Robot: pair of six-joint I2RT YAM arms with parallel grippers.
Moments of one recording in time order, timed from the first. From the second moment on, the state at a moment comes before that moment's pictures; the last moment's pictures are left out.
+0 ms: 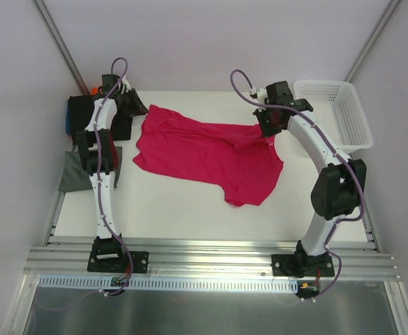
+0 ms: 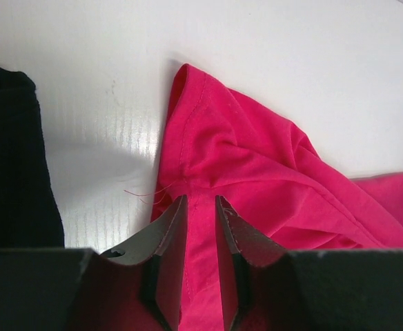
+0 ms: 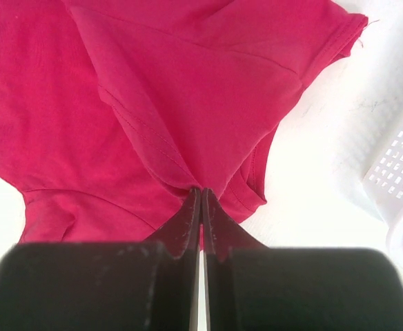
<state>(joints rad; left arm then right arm) 0.11 2.57 2.33 -0.60 0.54 -0.35 0.30 1.81 1.67 -0.85 -0.02 -0.17</state>
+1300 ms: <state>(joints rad) 0.12 2.60 2.34 -0.58 0.51 -0.39 0.31 1.85 1.71 -0.85 -0.01 -0.17</state>
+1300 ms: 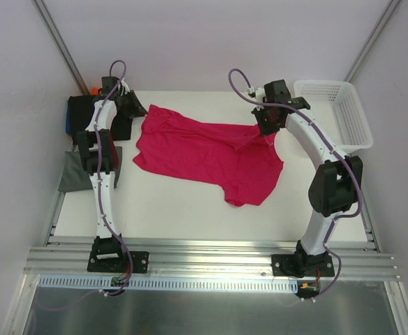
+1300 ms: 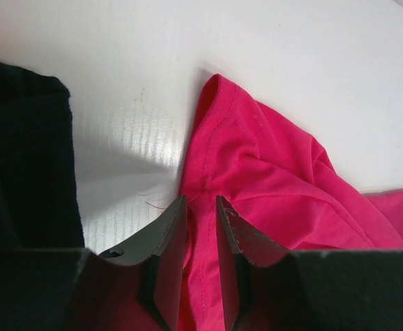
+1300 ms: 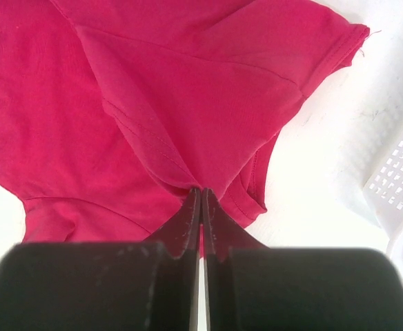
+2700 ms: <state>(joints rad) 0.12 2.60 2.32 -0.58 0.51 -0.38 0.31 1.90 1.79 -0.85 -0.02 -0.17</state>
